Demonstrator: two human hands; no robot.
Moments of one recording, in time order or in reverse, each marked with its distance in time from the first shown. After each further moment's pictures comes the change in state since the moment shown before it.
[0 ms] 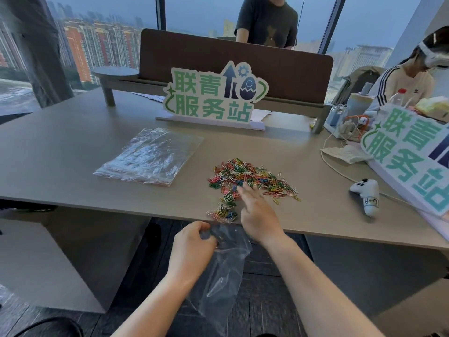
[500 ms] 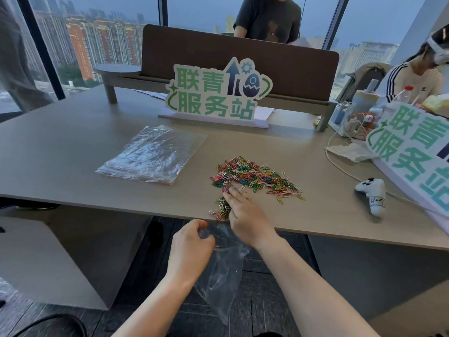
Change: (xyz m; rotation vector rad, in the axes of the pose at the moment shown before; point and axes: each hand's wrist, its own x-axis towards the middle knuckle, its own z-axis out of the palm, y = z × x) left_hand 0.003 -0.007 -0.002 0.007 0.055 0.021; right_hand 0.008 -0.010 0.021 -0.120 -0.114 -0.128
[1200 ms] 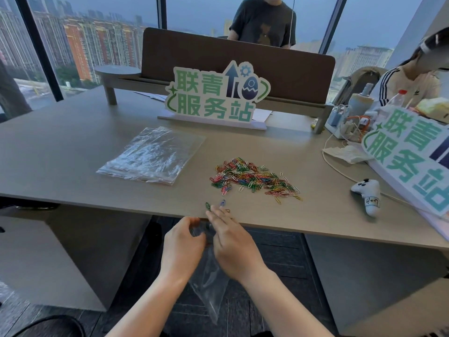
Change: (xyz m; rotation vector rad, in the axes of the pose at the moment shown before) left_hand 0.003 -0.007 -0.011 -0.082 0.043 -0.012; right_hand -0.048 -0.044 0.022 0.154 0.095 -0.093
